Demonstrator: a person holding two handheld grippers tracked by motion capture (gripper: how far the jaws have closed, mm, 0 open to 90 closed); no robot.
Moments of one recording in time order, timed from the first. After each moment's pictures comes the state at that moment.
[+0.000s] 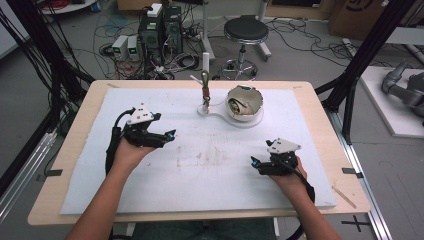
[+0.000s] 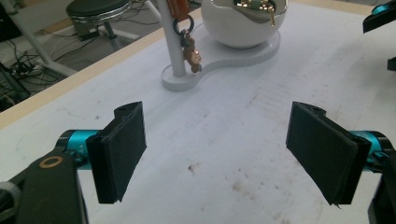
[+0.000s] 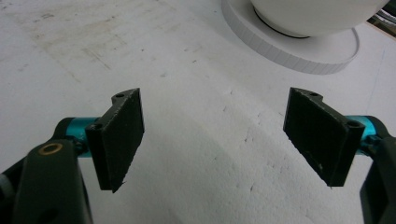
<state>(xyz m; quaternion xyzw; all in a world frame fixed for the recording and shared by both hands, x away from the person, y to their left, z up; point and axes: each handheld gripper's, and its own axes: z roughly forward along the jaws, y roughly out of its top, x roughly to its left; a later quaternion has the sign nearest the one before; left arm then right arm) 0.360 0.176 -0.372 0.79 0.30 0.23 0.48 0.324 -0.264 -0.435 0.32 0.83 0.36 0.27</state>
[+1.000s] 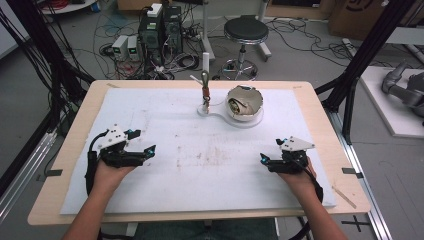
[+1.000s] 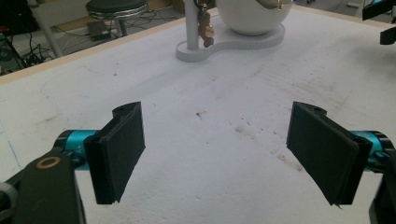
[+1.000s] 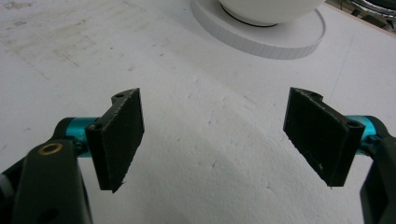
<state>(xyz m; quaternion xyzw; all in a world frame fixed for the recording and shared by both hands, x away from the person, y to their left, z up) 0.319 0.230 -0.410 0.75 0.33 0.23 0.52 0.327 -0.293 -0.434 0.35 0.81 0.38 0.27</state>
